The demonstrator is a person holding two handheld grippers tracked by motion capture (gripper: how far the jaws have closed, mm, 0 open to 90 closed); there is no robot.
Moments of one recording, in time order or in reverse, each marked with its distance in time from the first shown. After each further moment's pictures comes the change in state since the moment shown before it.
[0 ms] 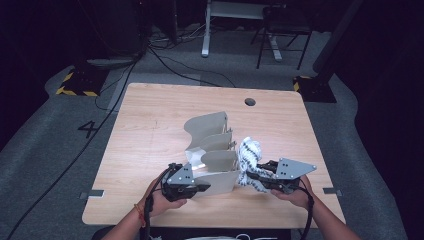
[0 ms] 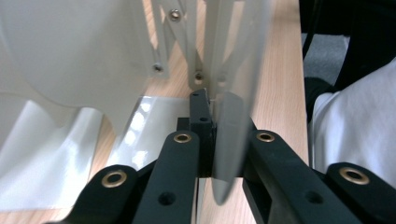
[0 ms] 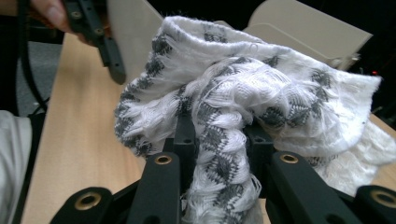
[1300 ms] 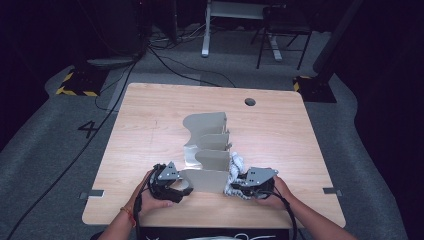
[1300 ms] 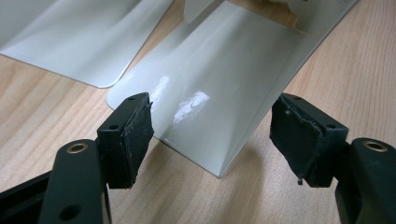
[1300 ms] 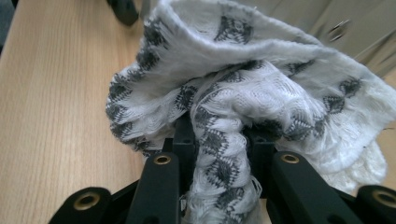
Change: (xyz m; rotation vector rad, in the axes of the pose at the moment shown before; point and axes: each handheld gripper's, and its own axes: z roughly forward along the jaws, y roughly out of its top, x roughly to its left) left arm 0.031 -0.064 0.007 0.123 0.157 -0.191; right arm 0.018 -0.036 0.068 0.220 0.065 -0.017
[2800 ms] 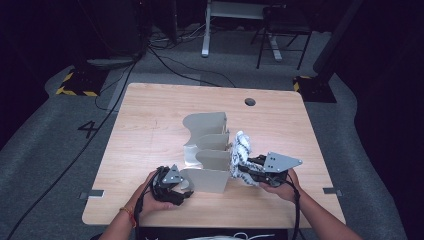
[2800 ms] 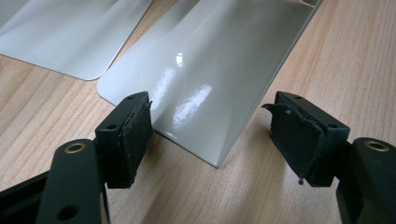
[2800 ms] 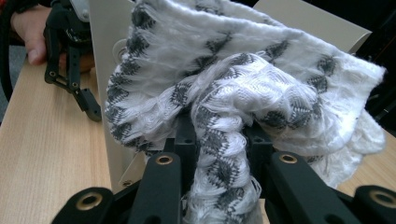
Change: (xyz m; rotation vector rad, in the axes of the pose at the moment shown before) left arm -0.005 -0.001 0.006 0.054 0.032 0.061; right arm -0.025 0.026 -0.044 -0.228 -0.111 0.038
